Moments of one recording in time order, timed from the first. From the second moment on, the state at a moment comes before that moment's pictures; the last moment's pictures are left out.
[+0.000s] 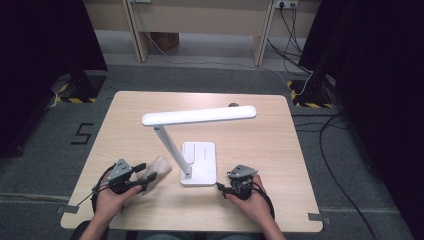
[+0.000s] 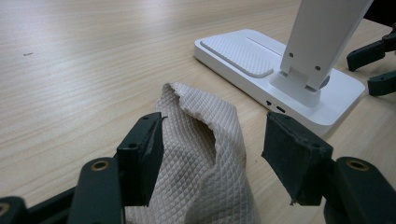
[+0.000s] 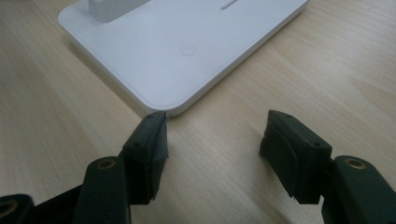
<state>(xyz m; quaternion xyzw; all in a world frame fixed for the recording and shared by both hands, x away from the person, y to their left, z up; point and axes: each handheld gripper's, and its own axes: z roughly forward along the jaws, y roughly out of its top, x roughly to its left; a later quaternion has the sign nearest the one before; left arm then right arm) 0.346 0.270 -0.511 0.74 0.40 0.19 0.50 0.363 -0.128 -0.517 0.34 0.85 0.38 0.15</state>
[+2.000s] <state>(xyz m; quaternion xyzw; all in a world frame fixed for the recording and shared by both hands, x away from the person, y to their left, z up) 0.359 0.251 -0.518 0.80 0.42 0.17 0.39 0.365 -0.128 -0.517 0.34 0.85 0.38 0.15</state>
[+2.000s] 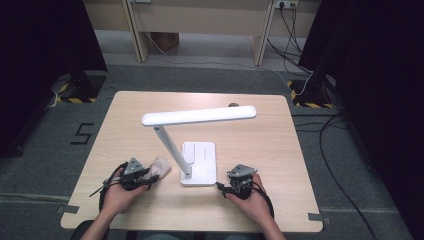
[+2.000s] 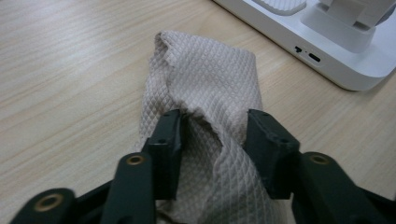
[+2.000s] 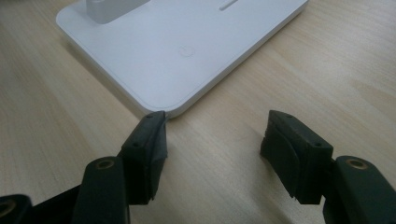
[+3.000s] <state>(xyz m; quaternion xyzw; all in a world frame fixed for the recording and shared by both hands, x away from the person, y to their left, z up) 0.334 0.271 -0.447 0.71 0.43 0.17 0.53 0.383 -0.087 -0.509 0.30 0.85 0.42 0.13</state>
